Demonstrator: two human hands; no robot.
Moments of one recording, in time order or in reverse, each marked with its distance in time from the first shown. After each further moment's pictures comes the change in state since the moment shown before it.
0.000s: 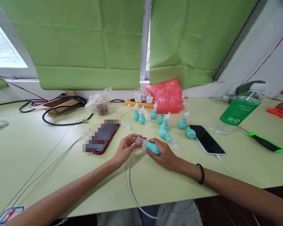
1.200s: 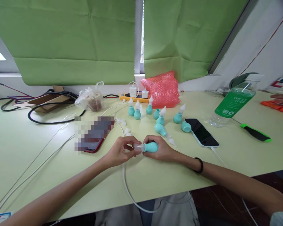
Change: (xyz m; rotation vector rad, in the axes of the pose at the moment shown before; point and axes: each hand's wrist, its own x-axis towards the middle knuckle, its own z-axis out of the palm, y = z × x) left_hand -0.006 0.003 -0.004 0.421 -0.194 0.038; right_hand 0.005 -0.001 -0.009 0.294 -0.172 0.195
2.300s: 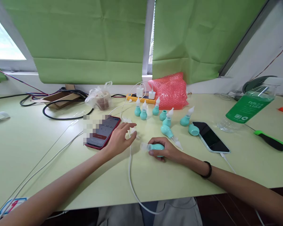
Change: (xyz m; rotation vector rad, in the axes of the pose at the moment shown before) left_hand 0.008 -0.009 -0.025 0.760 0.367 0.230; right_hand -0.001 -0.001 -0.003 0.453 -0.191 0.284
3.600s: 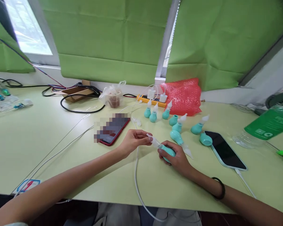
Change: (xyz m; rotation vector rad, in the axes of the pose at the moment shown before) left_hand -0.005 0.013 0.010 -1.283 -0.134 -0.577; right_hand -0.004 0.006 0.015 -0.184 0.294 -0.082
